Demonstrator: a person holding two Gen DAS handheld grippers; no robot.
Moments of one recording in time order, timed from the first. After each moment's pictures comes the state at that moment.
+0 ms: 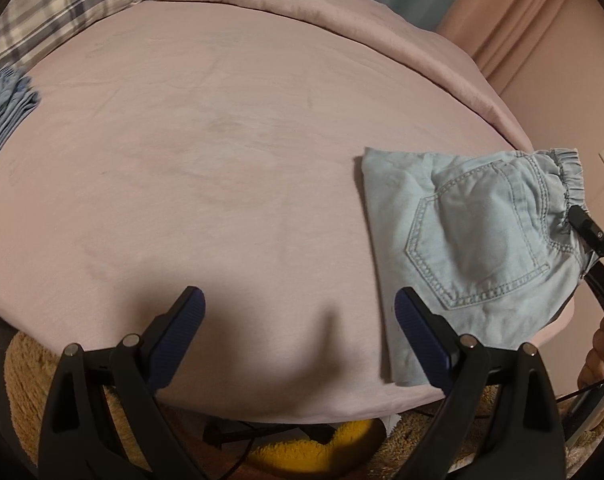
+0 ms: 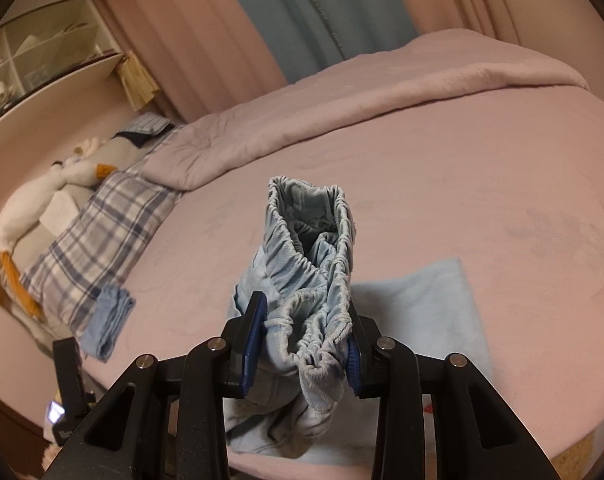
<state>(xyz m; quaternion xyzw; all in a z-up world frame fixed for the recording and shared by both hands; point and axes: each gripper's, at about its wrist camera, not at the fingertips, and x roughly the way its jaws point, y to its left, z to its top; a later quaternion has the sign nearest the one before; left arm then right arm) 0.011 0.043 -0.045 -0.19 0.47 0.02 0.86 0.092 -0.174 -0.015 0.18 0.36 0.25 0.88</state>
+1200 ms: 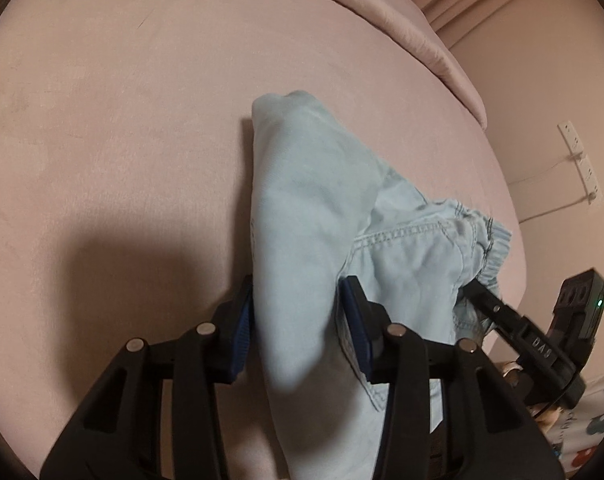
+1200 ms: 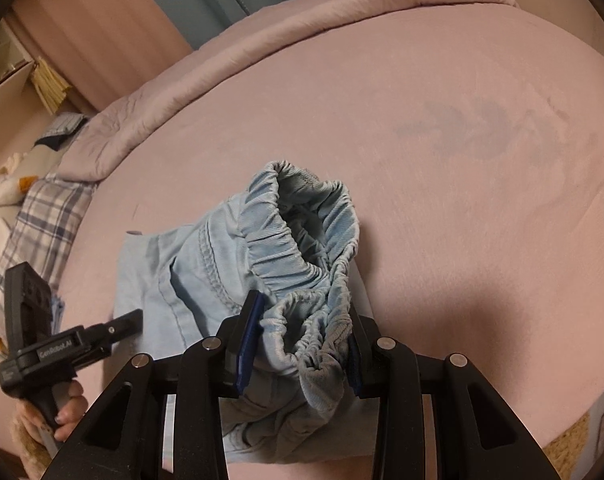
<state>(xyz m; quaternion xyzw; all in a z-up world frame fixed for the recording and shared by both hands) 0.120 -0.034 -0.095 -0.23 0.53 -0.12 0.81 0.117 -0.222 -0.103 0.21 0.46 0.14 0.85</state>
